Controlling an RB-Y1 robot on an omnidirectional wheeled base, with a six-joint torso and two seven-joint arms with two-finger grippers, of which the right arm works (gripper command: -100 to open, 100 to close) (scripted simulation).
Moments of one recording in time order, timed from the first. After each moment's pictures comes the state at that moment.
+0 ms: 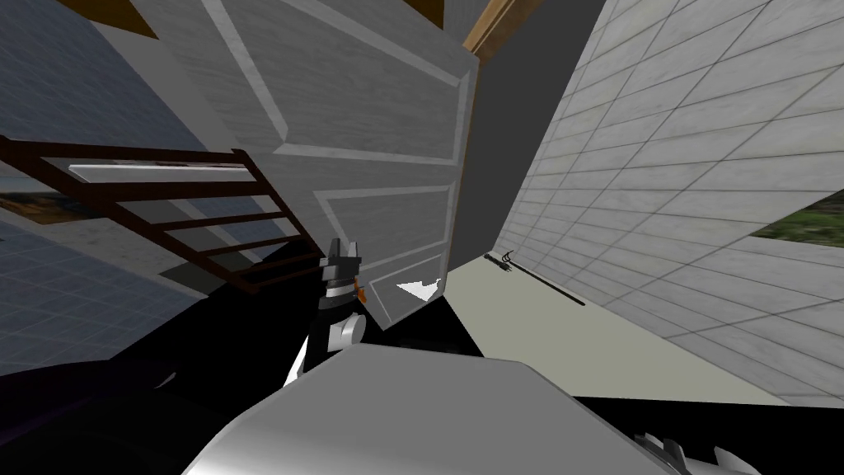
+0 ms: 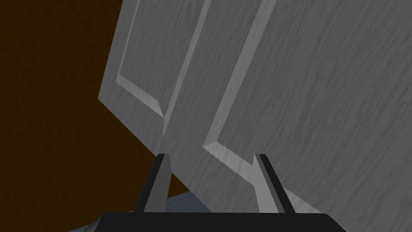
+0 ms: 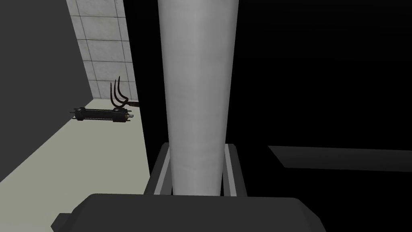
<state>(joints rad) 0.46 -0.39 -0.11 -0.62 -0.95 -1.11 -1.67</state>
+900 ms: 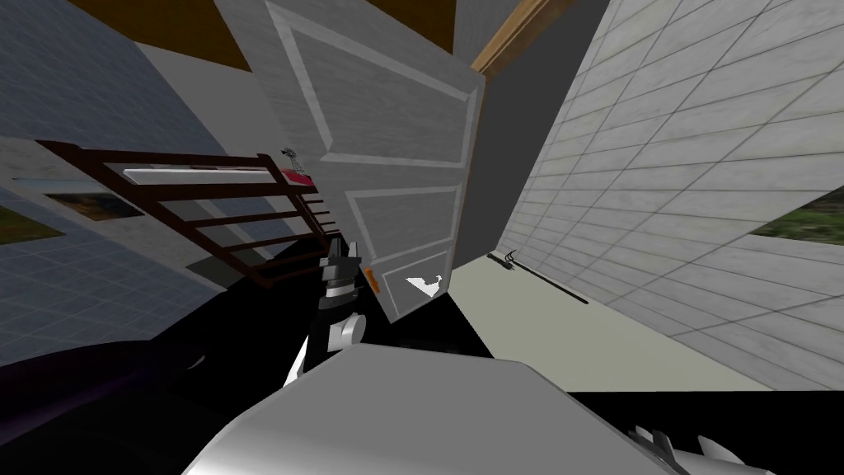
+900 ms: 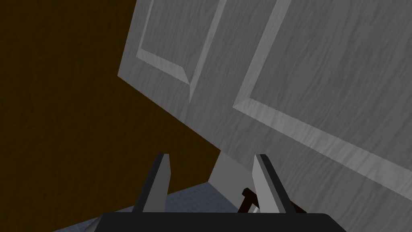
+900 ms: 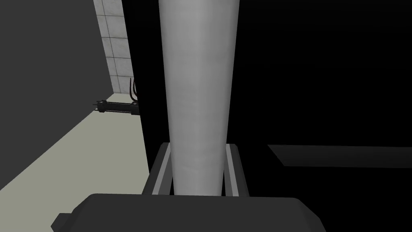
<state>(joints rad) 0.48 -0.40 -0.08 -0.64 -0.92 -1.12 -1.68</state>
